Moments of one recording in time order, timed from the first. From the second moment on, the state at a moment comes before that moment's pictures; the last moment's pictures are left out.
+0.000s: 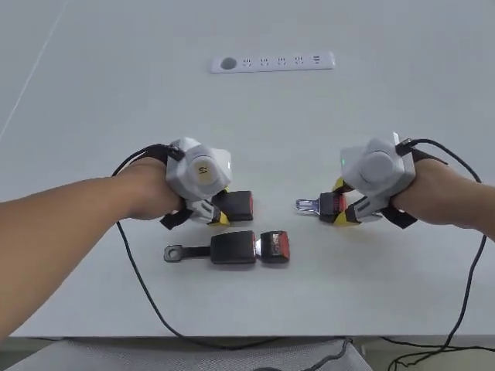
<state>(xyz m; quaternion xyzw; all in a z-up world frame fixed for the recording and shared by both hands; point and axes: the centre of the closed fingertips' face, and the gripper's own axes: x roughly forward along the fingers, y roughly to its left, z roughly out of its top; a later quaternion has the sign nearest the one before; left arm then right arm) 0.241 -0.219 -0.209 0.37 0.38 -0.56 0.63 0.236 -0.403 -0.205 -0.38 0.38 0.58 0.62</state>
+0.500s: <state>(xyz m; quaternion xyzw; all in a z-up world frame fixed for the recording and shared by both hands) 0.242 -0.220 -0.206 0.38 0.38 -0.56 0.64 0.236 -0.410 -0.208 -0.39 0.38 0.57 0.62</state>
